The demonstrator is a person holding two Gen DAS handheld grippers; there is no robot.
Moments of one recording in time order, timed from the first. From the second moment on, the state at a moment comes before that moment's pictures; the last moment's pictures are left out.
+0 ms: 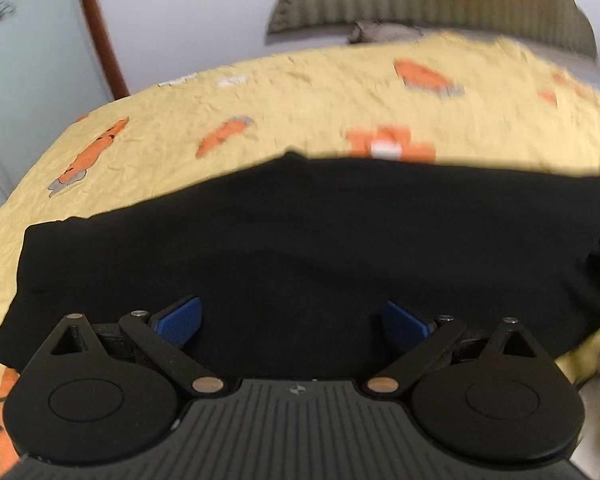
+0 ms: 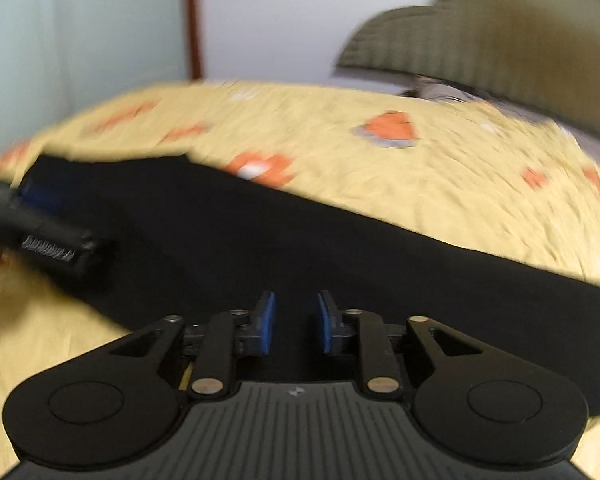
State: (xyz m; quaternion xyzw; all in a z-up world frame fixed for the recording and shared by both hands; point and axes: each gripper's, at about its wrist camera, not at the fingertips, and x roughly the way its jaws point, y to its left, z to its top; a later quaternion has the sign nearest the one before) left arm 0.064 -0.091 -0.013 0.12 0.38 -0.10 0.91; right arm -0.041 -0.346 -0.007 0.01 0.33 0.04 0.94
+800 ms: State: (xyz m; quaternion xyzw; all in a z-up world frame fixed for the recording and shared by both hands) left arm 0.038 -0.216 0.016 0.13 0.34 -0.19 0.91; right arm -0.171 -0.518 -0.009 0.27 0.23 -0.19 0.92
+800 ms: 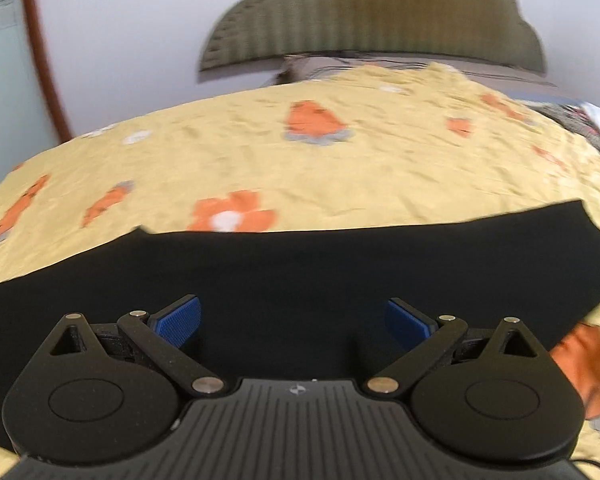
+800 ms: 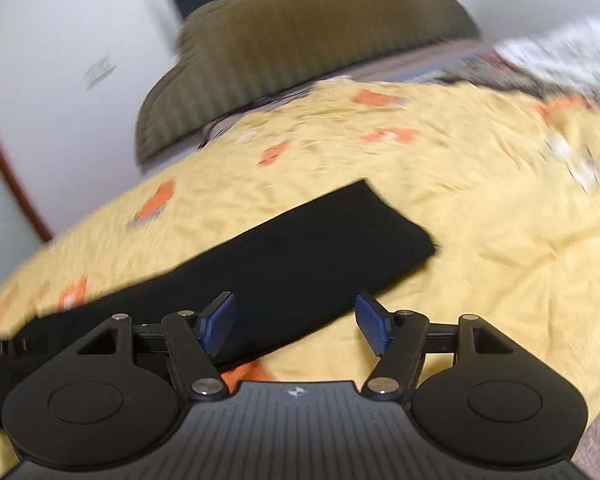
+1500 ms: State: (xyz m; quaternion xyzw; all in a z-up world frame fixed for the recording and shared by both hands) left arm 0.042 -0.279 0.002 0.17 0.35 -0.20 0.90; right arm -0.167 -0.601 -0.058 0.50 0.14 -0.18 0.84
